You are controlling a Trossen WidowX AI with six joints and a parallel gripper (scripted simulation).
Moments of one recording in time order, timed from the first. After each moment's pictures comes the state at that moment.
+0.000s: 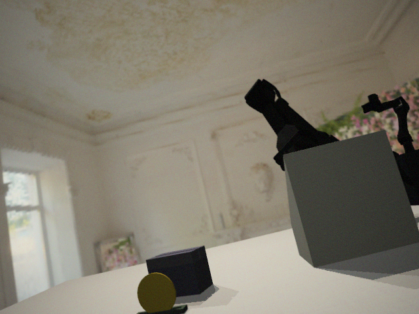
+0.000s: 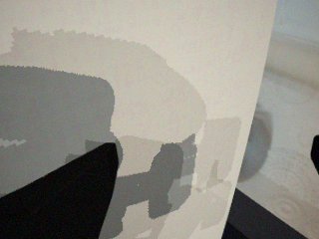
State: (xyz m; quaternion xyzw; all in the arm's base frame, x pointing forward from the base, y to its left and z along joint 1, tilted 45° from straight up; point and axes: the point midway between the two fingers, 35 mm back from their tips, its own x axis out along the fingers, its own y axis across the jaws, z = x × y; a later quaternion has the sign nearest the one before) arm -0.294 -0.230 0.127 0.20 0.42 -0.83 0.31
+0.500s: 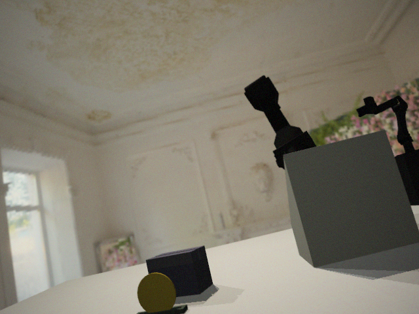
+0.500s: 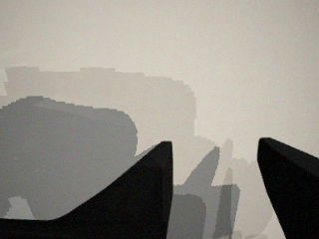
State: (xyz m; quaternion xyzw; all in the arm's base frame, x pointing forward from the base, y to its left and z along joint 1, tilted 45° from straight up) arm -0.206 -0.332 0.180 0.08 0.42 -0.79 0.44
